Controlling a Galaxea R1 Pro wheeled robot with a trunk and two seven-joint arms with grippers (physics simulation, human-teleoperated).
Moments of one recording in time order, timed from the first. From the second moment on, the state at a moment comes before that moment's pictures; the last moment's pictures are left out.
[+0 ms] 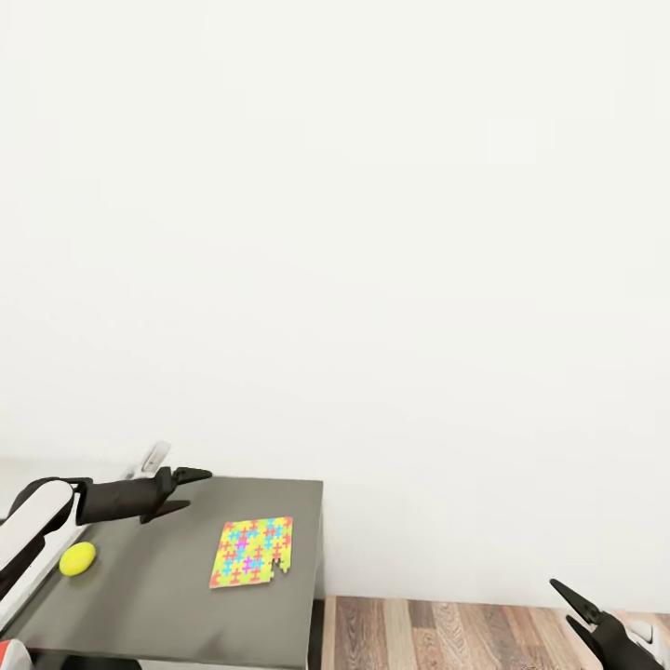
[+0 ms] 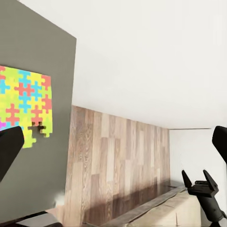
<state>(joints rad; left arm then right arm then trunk) -0.52 0.58 -0.23 -1.12 1.43 1.02 -0.14 -0.05 -0.29 -0.56 -0.87 -0.74 0.57 0.82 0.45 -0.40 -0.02</state>
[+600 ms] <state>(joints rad) -0.52 0.58 -0.23 -1.12 1.43 1.02 -0.14 -0.05 -0.28 -0.56 -0.87 -0.74 0.53 0.82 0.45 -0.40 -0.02</state>
